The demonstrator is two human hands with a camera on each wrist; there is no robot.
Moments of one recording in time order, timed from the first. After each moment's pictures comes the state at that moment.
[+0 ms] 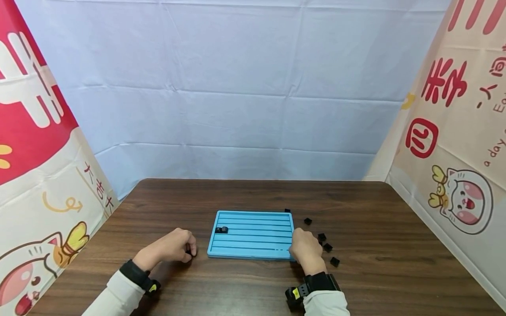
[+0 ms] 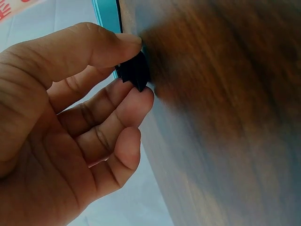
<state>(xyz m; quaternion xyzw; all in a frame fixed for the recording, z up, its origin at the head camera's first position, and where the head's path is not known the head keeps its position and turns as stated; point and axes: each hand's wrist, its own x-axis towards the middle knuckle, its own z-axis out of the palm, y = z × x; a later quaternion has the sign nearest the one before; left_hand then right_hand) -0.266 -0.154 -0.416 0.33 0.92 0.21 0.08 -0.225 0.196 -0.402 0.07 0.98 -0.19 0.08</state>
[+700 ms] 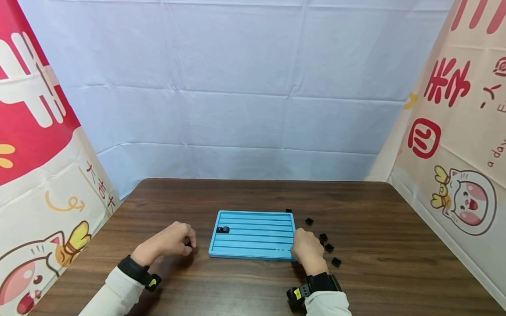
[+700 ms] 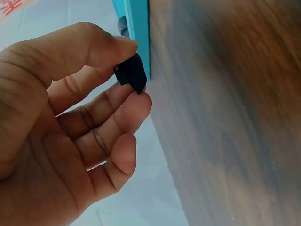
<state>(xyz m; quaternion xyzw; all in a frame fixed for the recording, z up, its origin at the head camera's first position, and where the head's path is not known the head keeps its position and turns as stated) -0.269 -0.158 -0.404 0.32 0.92 0.21 0.06 -0.227 0.197 -0.405 0.06 0.97 -0.20 0.08</state>
